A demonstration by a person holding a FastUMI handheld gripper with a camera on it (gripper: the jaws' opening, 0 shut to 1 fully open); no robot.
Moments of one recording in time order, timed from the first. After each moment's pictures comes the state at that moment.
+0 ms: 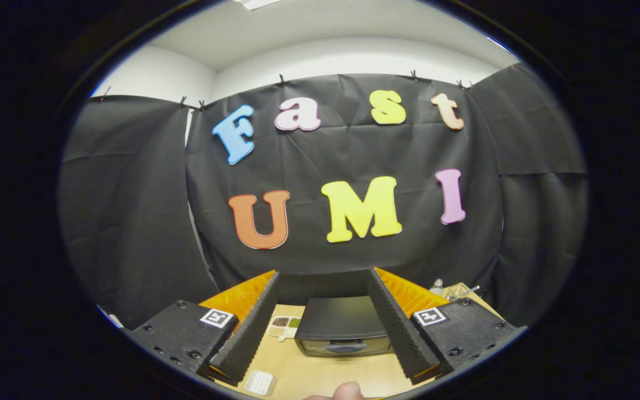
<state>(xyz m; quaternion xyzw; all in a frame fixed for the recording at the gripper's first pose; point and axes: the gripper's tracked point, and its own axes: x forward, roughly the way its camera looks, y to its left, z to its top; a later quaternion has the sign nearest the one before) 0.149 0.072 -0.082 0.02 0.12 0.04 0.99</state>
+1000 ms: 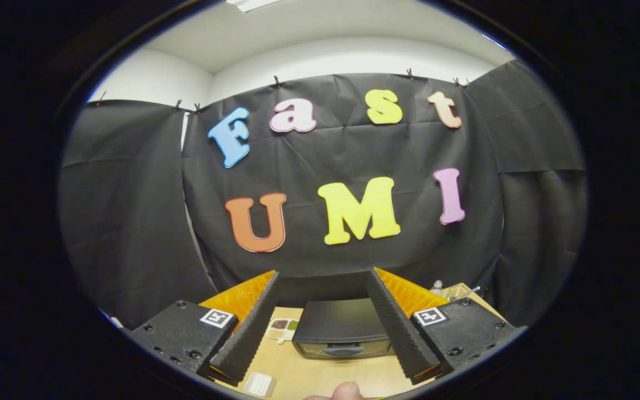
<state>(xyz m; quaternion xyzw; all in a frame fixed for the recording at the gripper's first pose) 0.160 0.062 -0.077 0.02 0.11 0.04 0.99</state>
